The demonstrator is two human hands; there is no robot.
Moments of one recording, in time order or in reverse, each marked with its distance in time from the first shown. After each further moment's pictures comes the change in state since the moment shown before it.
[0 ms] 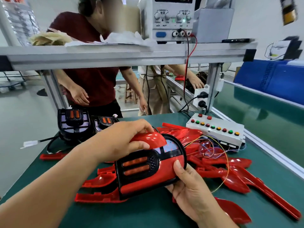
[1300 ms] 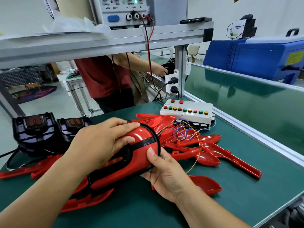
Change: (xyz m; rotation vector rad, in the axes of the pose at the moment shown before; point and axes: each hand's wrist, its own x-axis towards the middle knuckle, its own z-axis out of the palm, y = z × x) left_hand 0.006 0.025 0.029 0.304 0.159 0.075; right_hand -0.004 -0.005 0.000 -0.026 -0.007 -0.012
